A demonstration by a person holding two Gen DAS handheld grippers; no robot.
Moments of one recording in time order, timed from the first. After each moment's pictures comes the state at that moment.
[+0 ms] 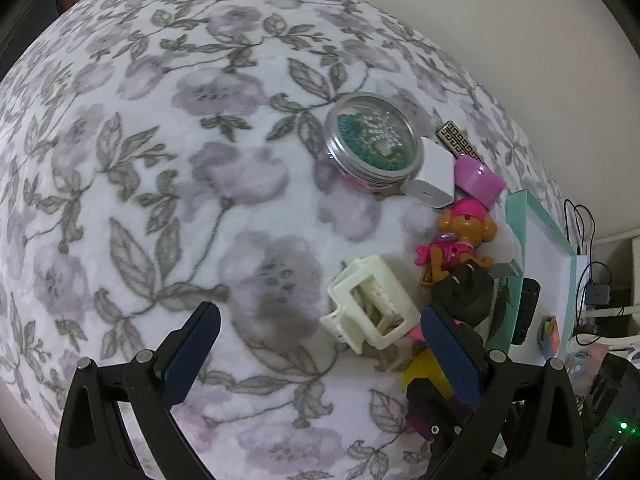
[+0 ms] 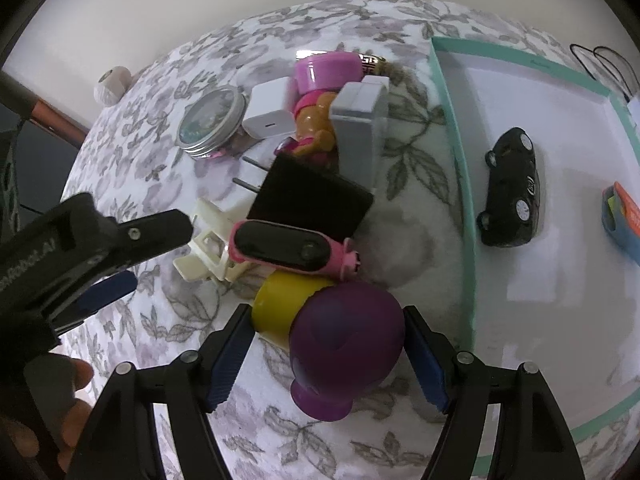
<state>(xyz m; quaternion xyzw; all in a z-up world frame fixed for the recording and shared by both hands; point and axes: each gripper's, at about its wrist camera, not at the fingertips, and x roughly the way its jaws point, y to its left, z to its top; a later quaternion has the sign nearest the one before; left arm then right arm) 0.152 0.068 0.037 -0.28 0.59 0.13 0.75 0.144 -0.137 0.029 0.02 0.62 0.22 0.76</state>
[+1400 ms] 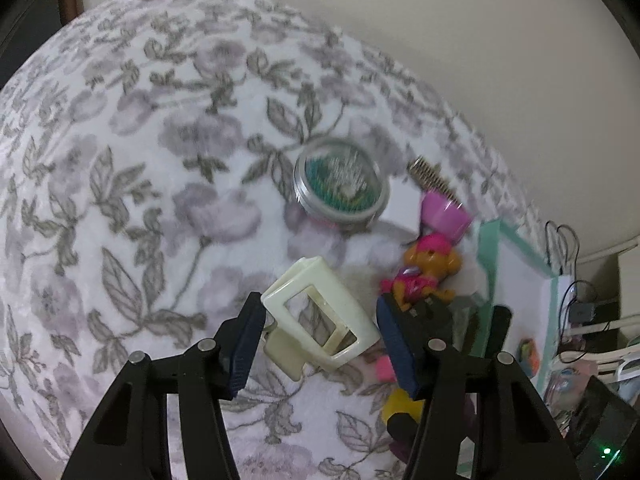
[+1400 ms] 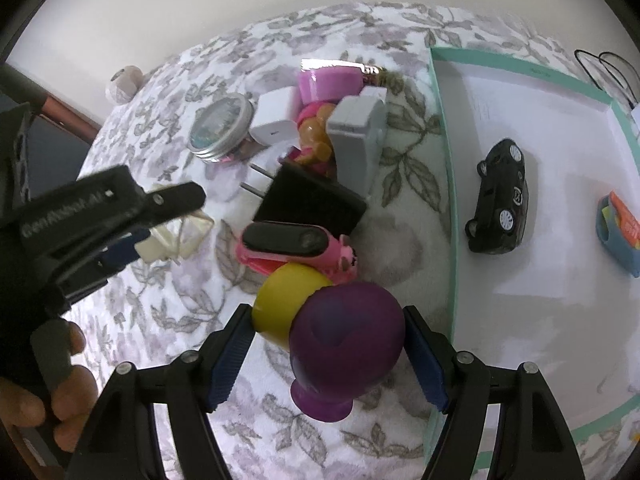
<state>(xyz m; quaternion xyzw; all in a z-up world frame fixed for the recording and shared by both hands) 0.154 0.069 0.063 -0.29 0.54 0.12 0.78 0.151 -0.138 0.041 0.02 0.61 0.24 0.76</state>
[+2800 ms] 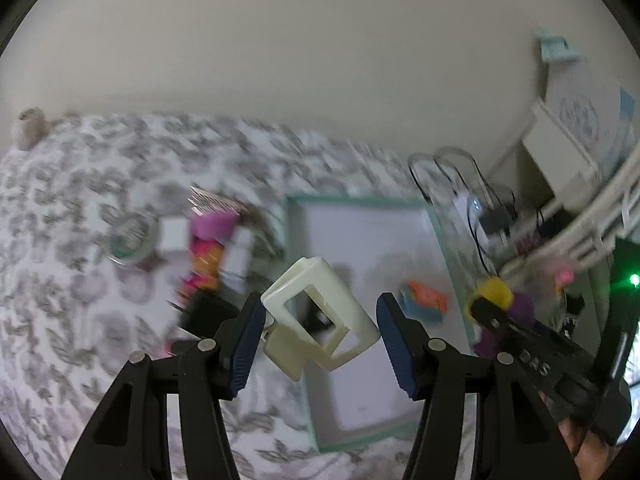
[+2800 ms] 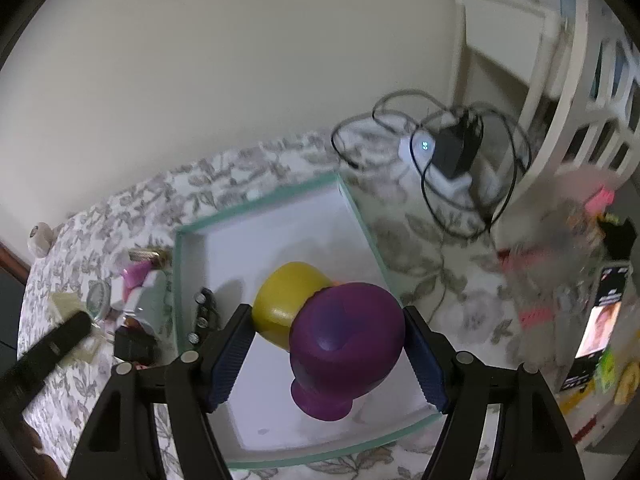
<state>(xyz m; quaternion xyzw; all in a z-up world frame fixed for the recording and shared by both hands) 0.162 -0.107 0.142 -0.13 0.49 -0.05 0.86 0.175 -0.346 0.126 0.08 0.50 0.01 0.86</state>
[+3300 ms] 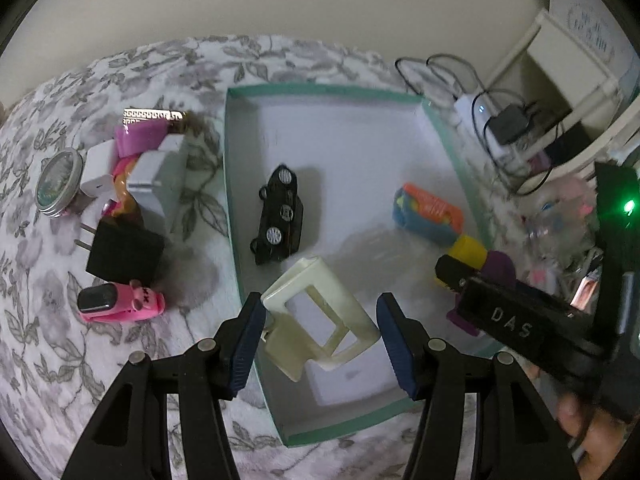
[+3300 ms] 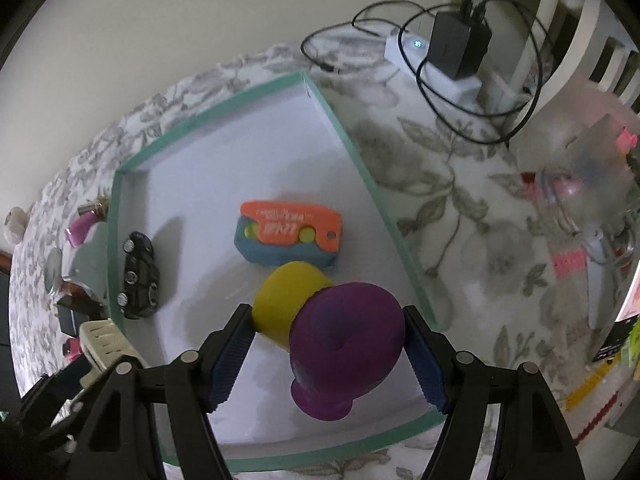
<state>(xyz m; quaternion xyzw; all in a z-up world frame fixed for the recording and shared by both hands) 0.165 -0.158 0.068 -0.08 0.59 -0.07 0.80 0.182 -0.359 0.043 0.09 0.59 0.00 0.80</state>
